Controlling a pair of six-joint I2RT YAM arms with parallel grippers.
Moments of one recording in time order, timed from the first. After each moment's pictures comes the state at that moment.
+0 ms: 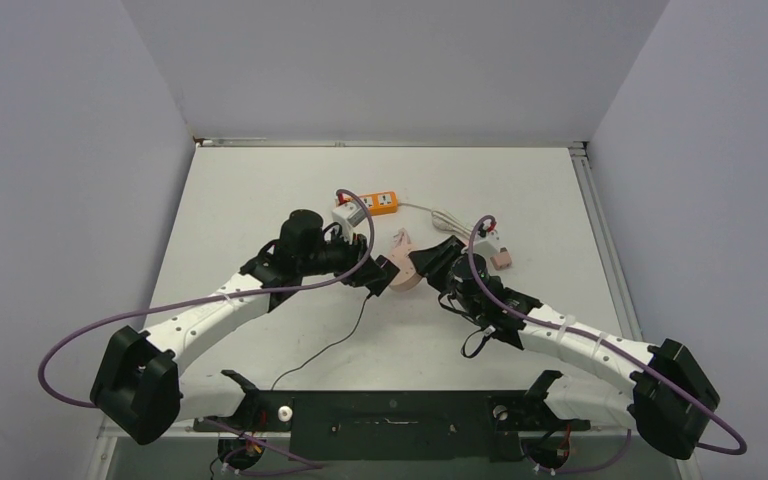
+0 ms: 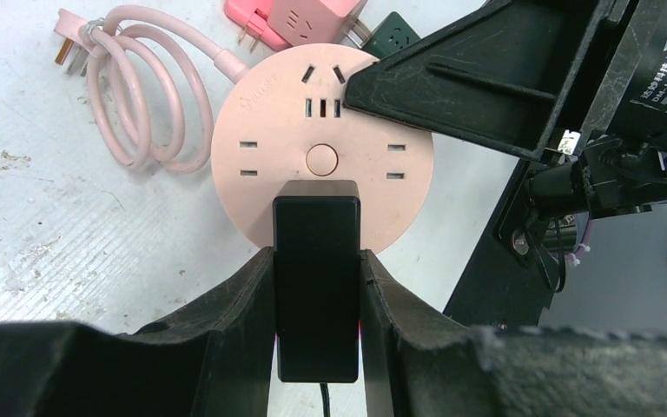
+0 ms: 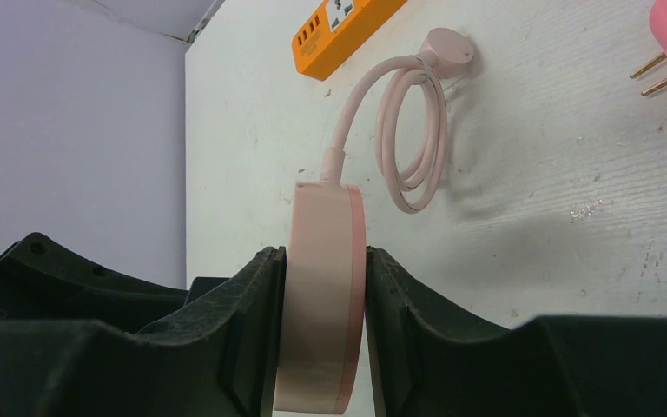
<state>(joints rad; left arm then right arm) -0.60 1.26 0.81 -0.03 0.49 -0.33 0.81 1.12 0.58 0.14 0.36 1.13</state>
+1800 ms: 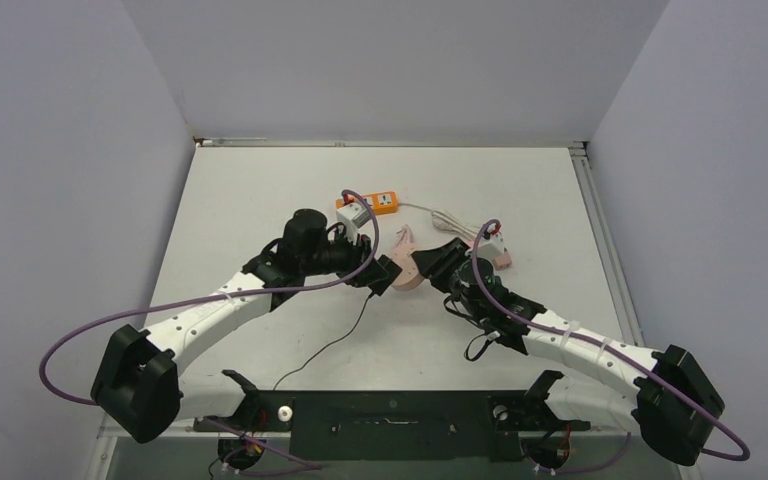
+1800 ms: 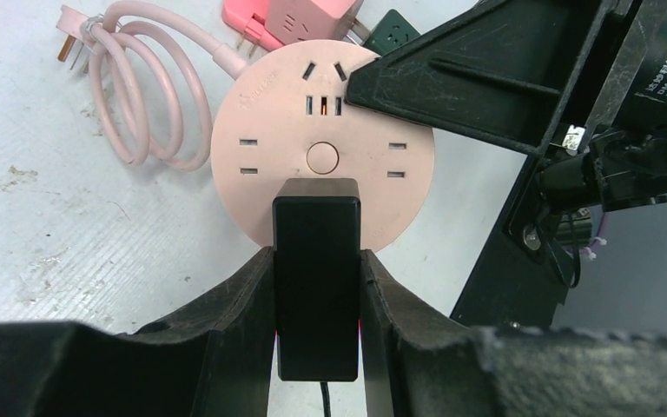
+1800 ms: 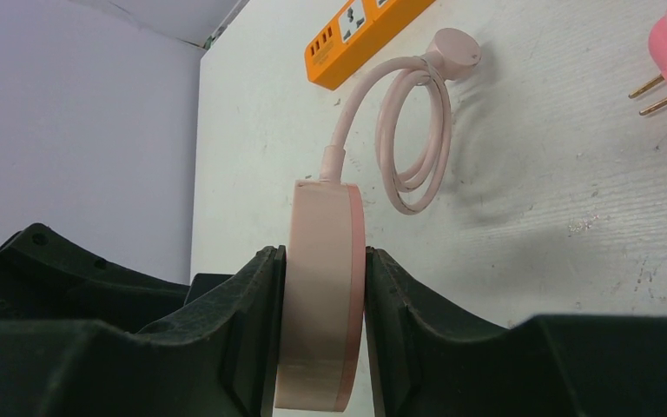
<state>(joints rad) -0.63 1.25 0.83 -0.06 0.45 -0.28 0.80 1.08 0.53 0.21 0.36 1.09</state>
